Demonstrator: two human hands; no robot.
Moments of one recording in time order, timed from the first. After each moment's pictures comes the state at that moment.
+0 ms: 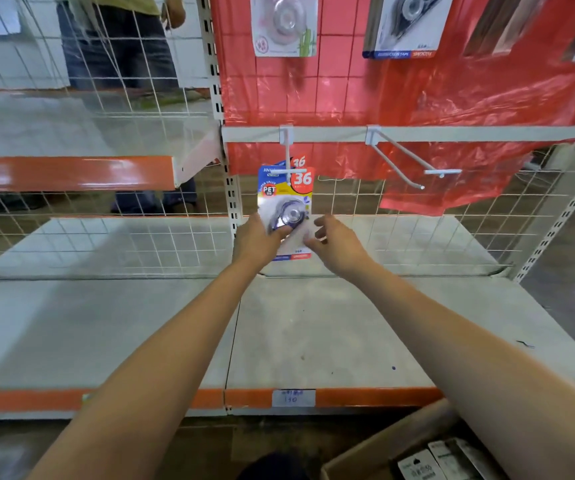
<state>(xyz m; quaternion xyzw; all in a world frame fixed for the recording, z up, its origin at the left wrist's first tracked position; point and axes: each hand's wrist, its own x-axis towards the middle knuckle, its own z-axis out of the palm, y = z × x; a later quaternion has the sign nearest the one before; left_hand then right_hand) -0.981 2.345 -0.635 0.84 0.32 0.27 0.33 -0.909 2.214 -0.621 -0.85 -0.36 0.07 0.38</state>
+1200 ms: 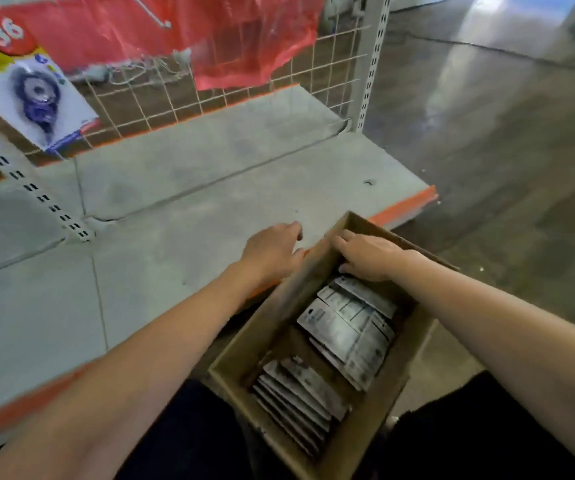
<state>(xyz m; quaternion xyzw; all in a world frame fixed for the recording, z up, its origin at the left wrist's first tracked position) -0.933 2.098 -0.760 0.99 -0.07 -0.04 0.14 -0.904 1.919 -0.751 -0.93 -0.29 0.20 -0.01</state>
